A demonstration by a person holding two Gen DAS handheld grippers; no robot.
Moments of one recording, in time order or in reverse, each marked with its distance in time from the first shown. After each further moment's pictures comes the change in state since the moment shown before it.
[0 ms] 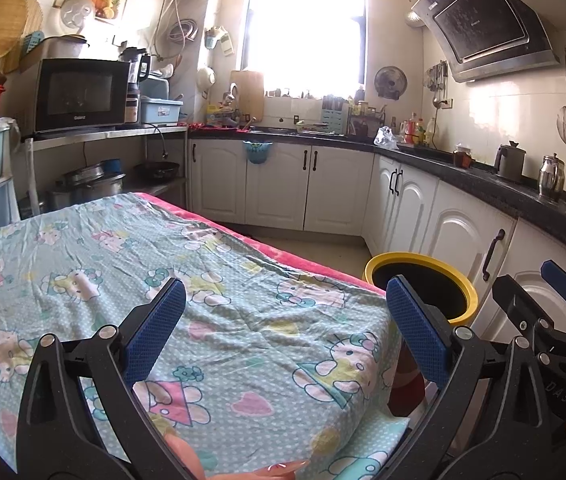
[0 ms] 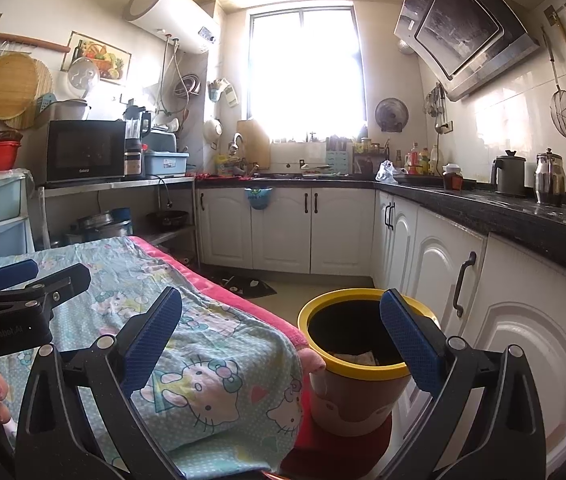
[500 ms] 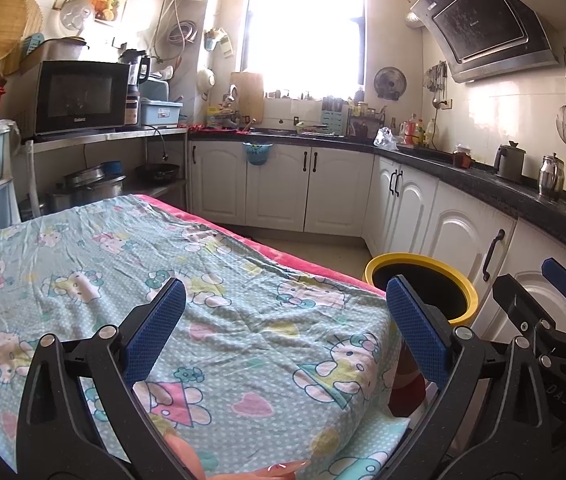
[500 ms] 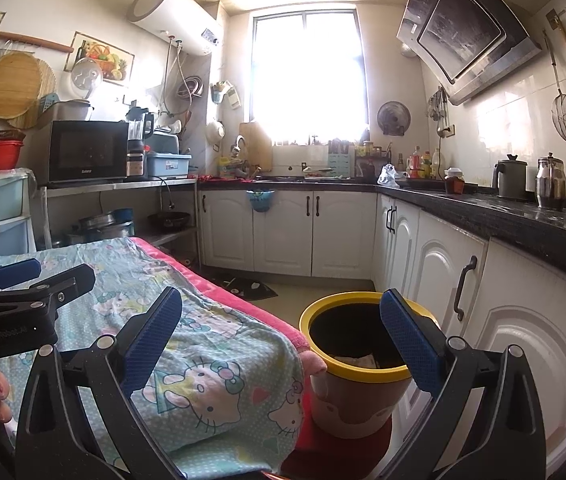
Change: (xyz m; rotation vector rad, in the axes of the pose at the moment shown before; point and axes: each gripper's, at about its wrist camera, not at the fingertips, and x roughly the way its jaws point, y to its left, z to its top) left arm -0.002 -0.002 0.001 0.003 -0.006 0.002; right arm 0.000 0.000 0.003 -0.005 -0.005 0.007
